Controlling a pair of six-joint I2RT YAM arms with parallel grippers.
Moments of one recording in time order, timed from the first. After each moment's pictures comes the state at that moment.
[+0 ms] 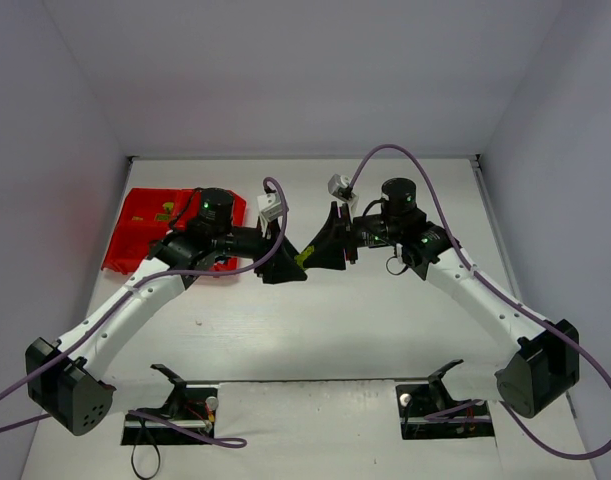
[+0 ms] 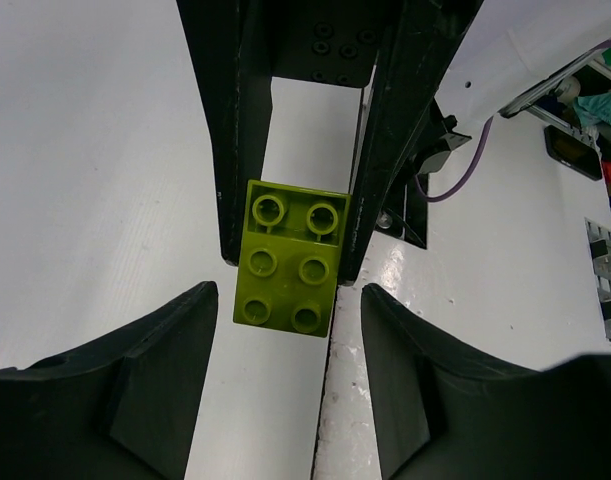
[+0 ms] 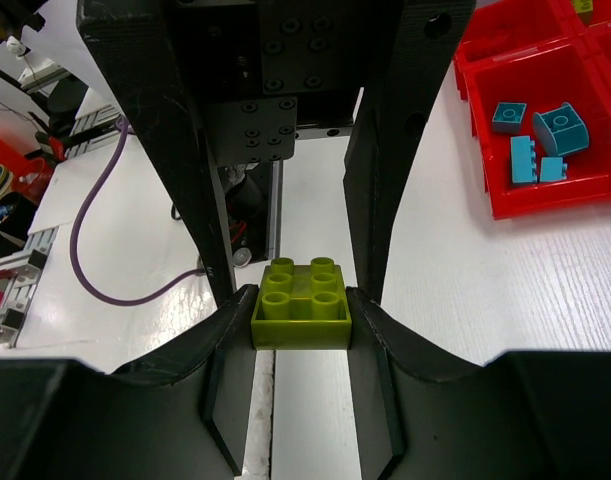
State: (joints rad) left arm -0.56 1.22 1.13 -0.36 0.93 -0.07; right arm 0.52 1.29 1.07 -0.06 -1.10 0.13
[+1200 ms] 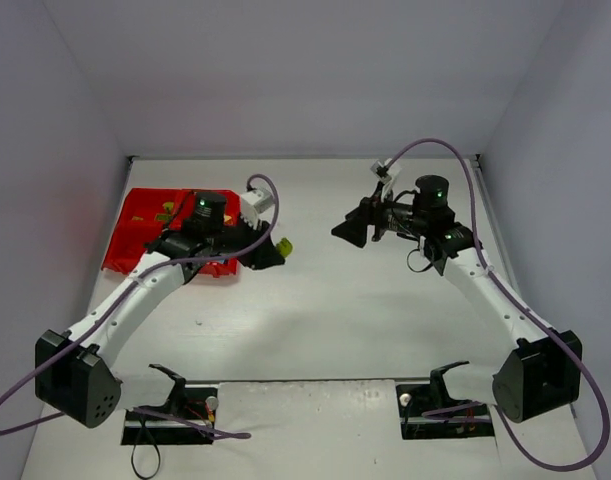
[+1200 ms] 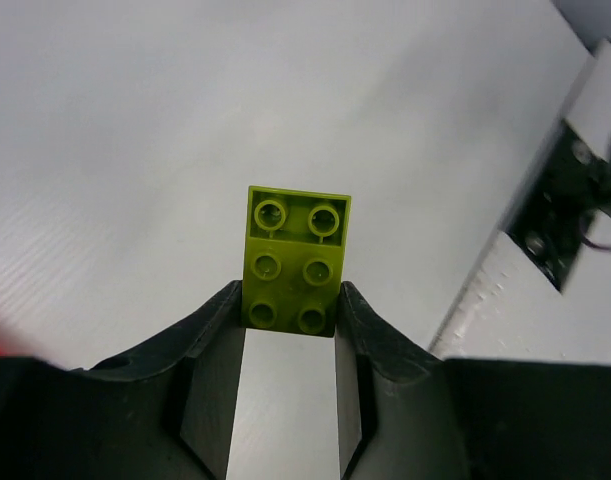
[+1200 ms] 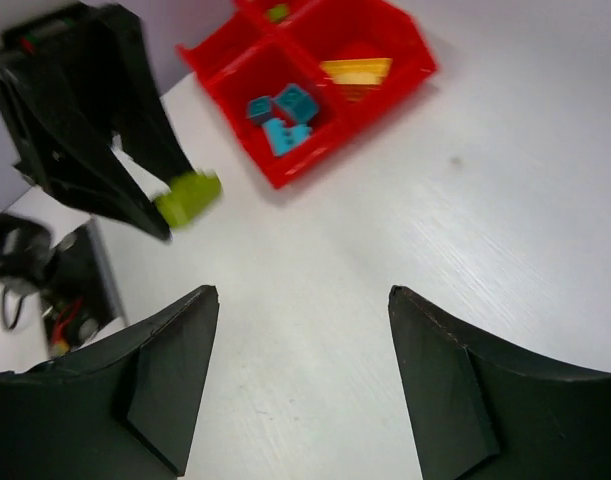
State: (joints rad) left arm -0.47 1.26 1.08 -0.46 0.67 -0.05; right arm 0.32 1.26 1.01 -0.07 -0.83 0.14
